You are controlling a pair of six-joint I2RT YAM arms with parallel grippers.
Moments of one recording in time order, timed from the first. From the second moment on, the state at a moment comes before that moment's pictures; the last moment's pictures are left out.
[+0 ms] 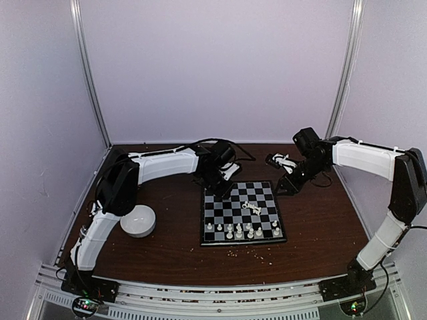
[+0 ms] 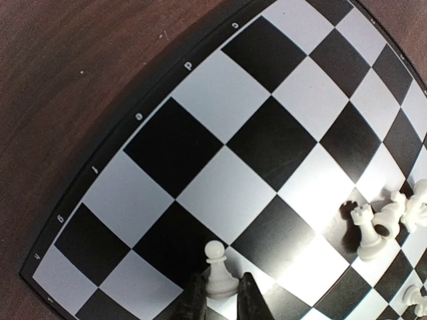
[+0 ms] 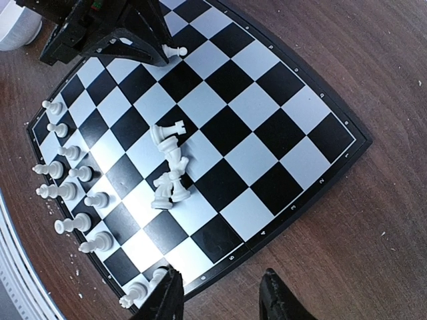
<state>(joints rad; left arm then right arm) -0.84 2.44 2.10 -0.78 0.09 -0.06 0.38 1.62 1.21 -0.72 -0.36 -0.40</state>
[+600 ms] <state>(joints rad) -0.86 2.00 1.52 -0.24 0.21 -0.02 0.36 1.85 1.46 -0.84 -0.78 -0.23</state>
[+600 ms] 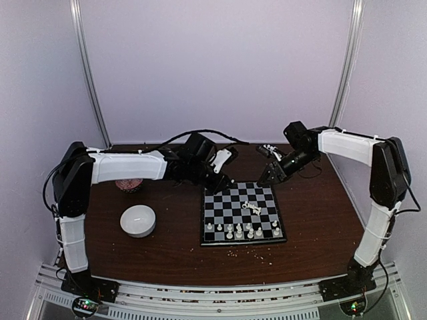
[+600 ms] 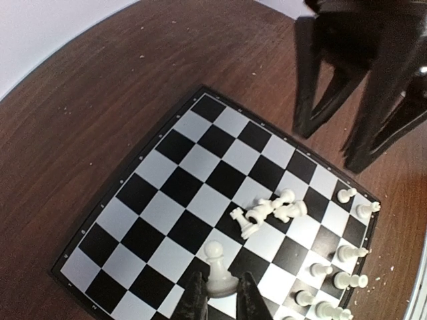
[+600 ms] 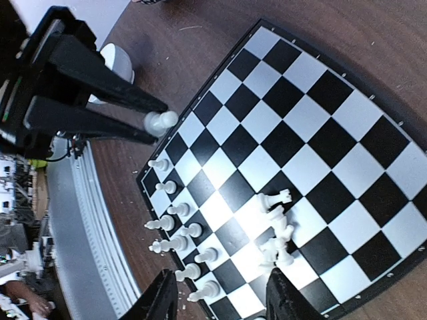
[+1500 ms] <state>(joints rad) -0.95 1.99 1.52 -0.15 0.24 0.06 0.38 1.97 1.49 -0.82 -1.17 -0.01</state>
